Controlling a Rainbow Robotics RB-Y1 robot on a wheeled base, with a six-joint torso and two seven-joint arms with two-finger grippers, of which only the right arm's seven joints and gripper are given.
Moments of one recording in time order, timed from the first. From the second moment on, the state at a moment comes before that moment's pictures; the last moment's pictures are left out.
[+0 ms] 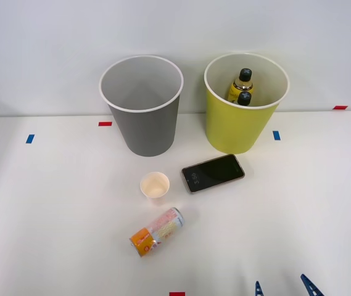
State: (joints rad) arm 1.04 -0.29 0.39 -1.98 -0.07 -0.57 1.67
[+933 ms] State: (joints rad) arm 1.04 -0.29 0.39 -1.98 -0.07 -0.57 1.67
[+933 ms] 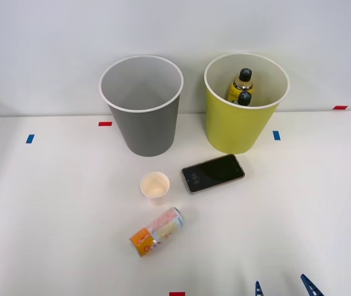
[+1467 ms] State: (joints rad) arm 1.04 -0.29 0.39 -1.98 -0.07 -0.57 1.67
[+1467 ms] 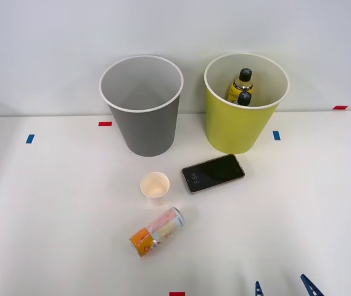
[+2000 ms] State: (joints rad) arm 1.04 -0.29 0.39 -1.98 -0.07 -0.57 1.67
